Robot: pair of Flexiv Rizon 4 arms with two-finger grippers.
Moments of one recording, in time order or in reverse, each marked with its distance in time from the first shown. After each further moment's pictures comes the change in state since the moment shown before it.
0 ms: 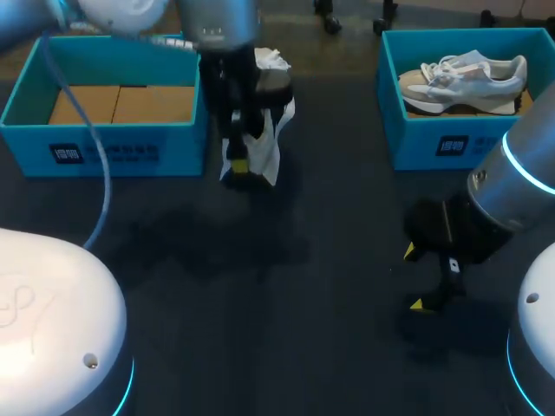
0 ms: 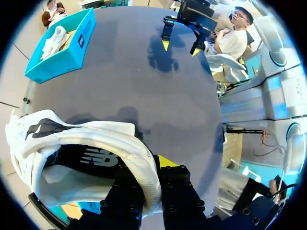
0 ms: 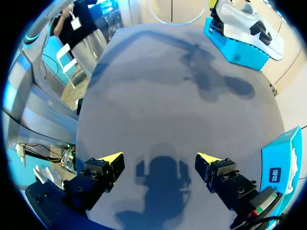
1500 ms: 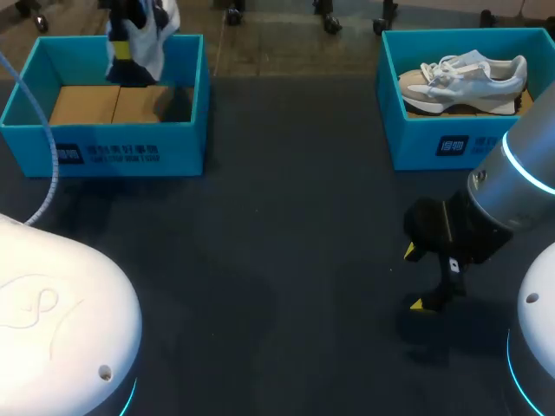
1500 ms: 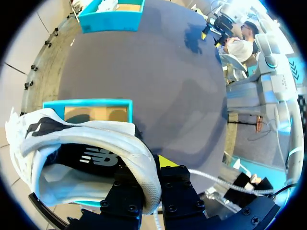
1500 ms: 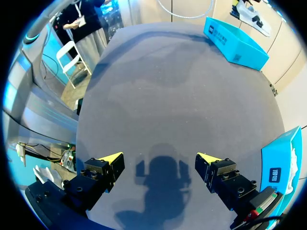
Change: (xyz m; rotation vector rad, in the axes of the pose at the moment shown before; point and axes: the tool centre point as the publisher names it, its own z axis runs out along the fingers) left arm -0.161 0.216 -0.115 -0.088 0.052 -0.138; right arm 0.000 0.000 0.000 0.000 0.000 0.000
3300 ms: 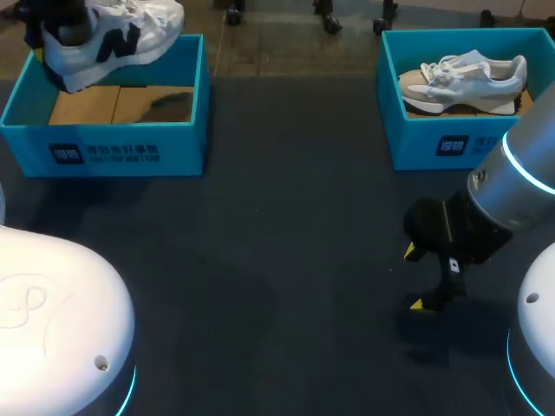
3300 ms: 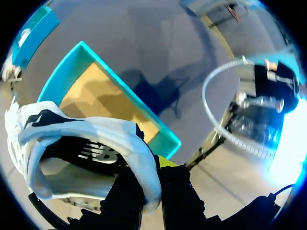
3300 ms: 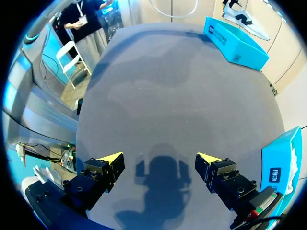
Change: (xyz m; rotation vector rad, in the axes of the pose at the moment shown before) left arm -0.082 0.157 0.021 -0.377 -0.108 0.781; right arm 0.000 0.000 0.000 0.000 0.000 0.000
